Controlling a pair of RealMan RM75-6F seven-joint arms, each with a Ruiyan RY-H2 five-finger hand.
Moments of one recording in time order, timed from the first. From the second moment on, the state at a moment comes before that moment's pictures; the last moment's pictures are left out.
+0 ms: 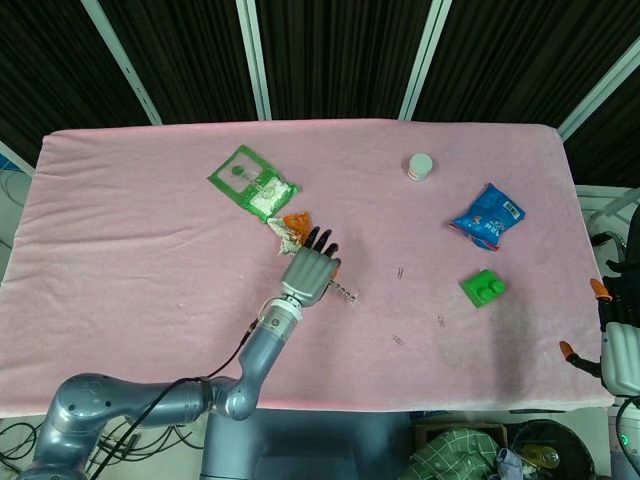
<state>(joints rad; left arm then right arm) -1.10 -2.00 -0.35 -1.22 0.81 0.99 0.83 0.06 -1.17 0.16 -1.61 -1.30 1.47 -0.06</state>
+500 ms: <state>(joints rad) -1.16 -2.14 -0.35 -1.05 0.83 1.00 0.80 0.06 -1.16 0.16 -1.61 -1.30 1.47 -0.05</state>
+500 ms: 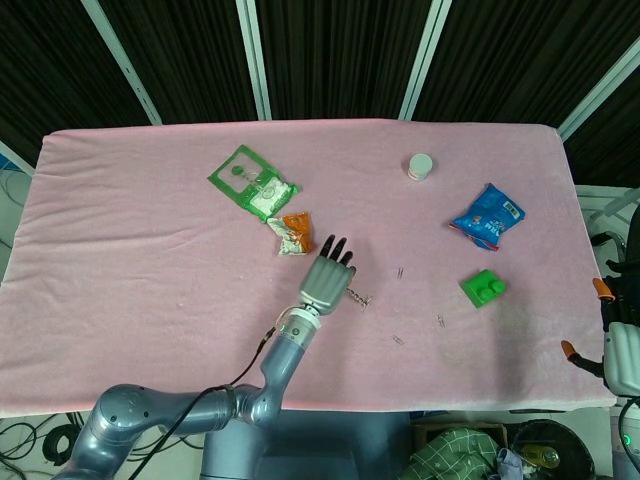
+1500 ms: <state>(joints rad) -1.11 -1.88 -0.35 -1.45 0.66 1.07 1.05 0.05 -1.16 0.17 -1.61 -1.29 1.48 -0.06</state>
